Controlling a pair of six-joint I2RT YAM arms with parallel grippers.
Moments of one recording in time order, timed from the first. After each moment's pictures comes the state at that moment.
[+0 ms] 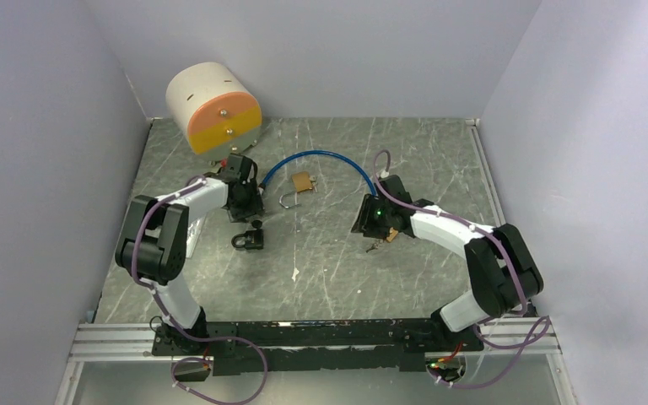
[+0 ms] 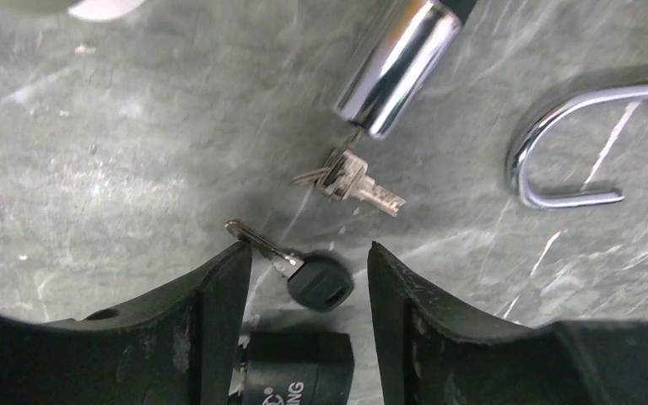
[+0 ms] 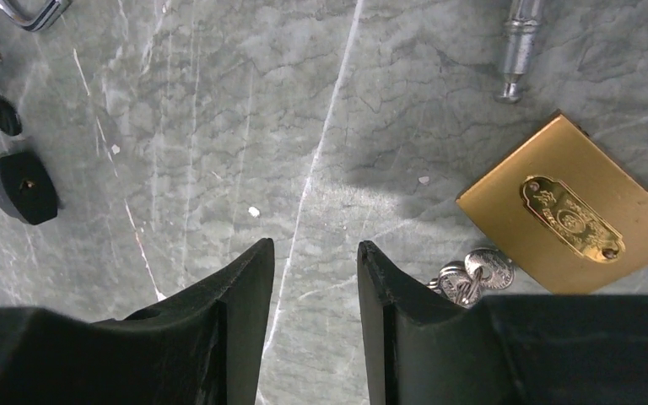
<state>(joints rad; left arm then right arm) -0.28 1.74 1.05 -0.45 -0.05 -0.56 0.46 1.49 0.79 -0.25 -0.14 0.70</state>
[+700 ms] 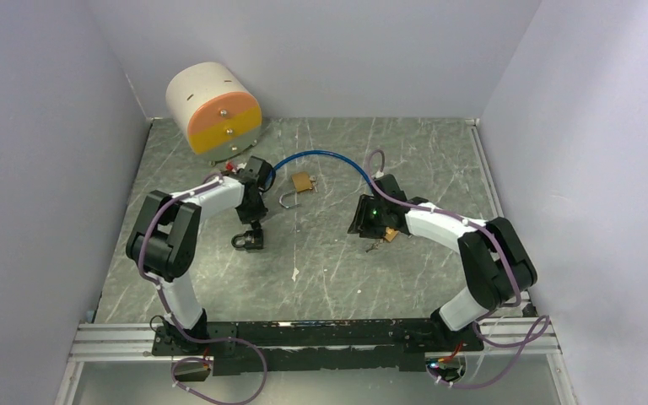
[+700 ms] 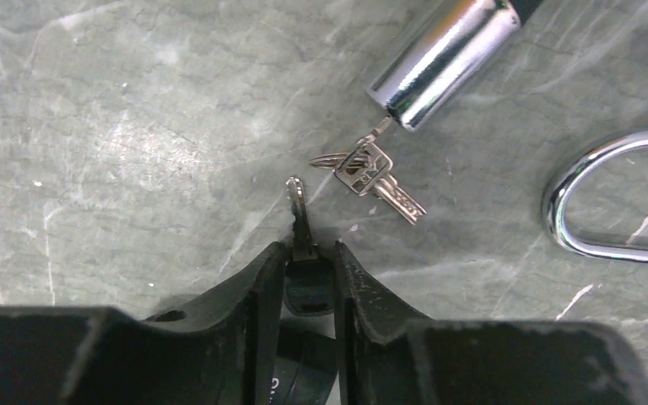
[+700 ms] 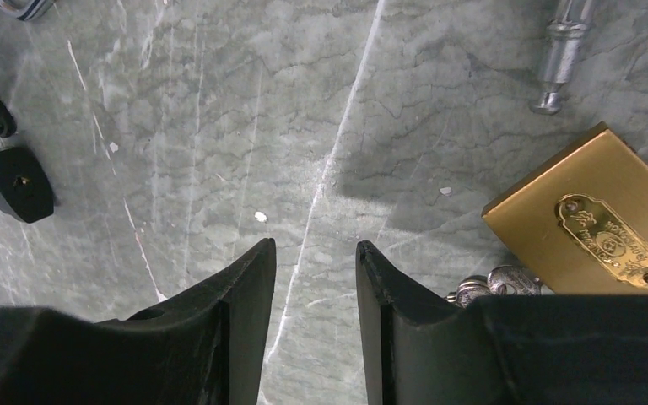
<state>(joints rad) -0.39 1.80 1.13 -0.56 -0.29 -0.77 0.48 1.55 0.82 -0.24 -0.15 0.70</state>
